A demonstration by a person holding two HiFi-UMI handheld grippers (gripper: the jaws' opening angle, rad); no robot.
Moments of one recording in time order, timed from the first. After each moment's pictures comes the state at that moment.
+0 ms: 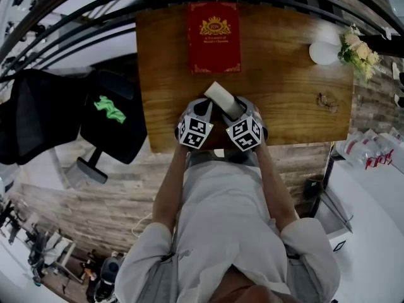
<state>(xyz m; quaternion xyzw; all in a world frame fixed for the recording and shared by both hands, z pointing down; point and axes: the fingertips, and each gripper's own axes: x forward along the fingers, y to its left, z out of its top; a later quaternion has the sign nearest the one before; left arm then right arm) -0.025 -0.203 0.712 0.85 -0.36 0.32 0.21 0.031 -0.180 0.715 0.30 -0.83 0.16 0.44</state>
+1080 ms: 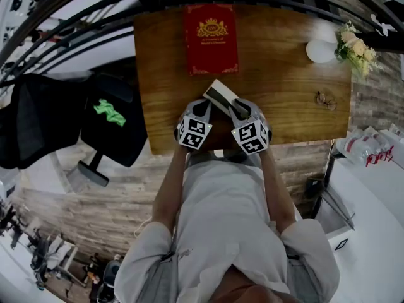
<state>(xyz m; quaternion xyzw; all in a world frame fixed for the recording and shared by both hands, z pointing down) -0.025 -0.203 0.714 0.85 -0.36 0.32 0.21 0.046 -0.195 0.674 0.35 -0.83 0.15 0.40</state>
